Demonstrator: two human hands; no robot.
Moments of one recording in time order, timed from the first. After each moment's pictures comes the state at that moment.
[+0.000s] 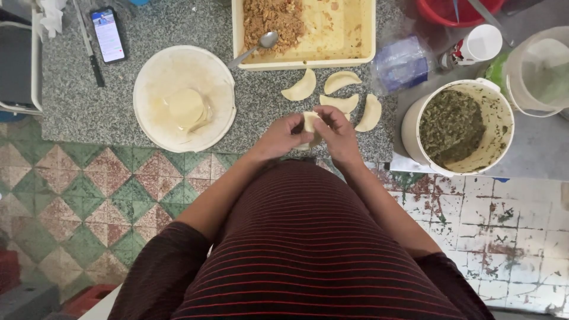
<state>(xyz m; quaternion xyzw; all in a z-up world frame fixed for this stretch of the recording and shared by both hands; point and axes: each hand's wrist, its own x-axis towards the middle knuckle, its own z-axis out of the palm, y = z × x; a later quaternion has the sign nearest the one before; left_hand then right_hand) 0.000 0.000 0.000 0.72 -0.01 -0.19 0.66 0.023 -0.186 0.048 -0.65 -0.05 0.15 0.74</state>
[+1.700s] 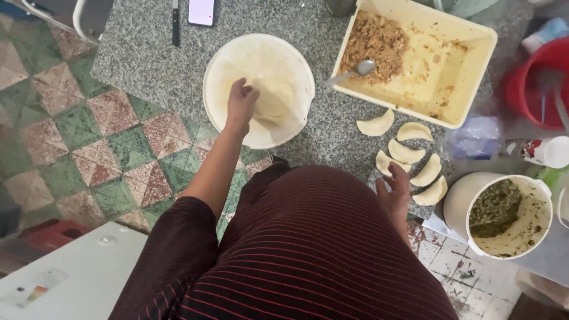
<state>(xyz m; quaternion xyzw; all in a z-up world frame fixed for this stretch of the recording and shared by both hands) -0.025 0.266 -0.099 0.64 0.42 0.13 0.63 0.011 -0.208 -0.070 -0.85 -0.14 0.01 0.50</state>
